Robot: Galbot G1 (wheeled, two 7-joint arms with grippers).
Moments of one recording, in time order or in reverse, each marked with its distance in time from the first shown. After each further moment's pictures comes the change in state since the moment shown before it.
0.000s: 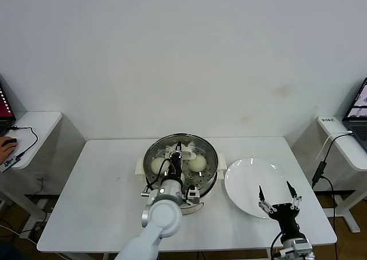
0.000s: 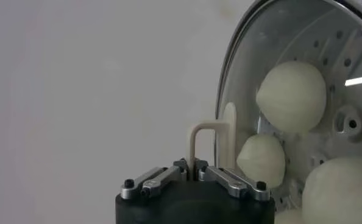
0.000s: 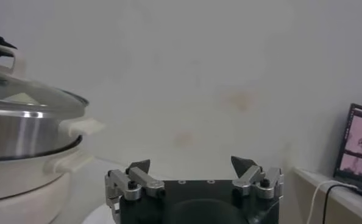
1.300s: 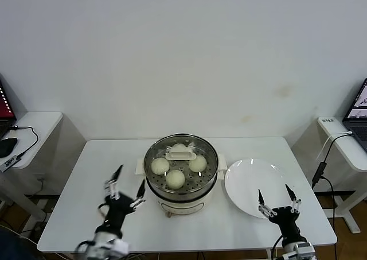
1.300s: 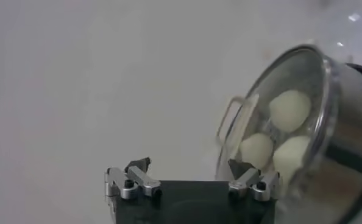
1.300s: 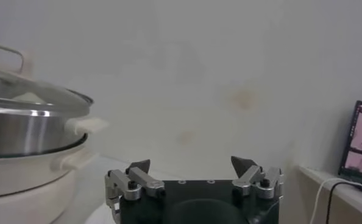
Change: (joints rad) left arm 0.693 0.161 -0.489 -0.437 -0.949 -0.362 -0.388; right arm -0.043 -0.049 -0.012 0.010 0.070 -0.001 -0.007
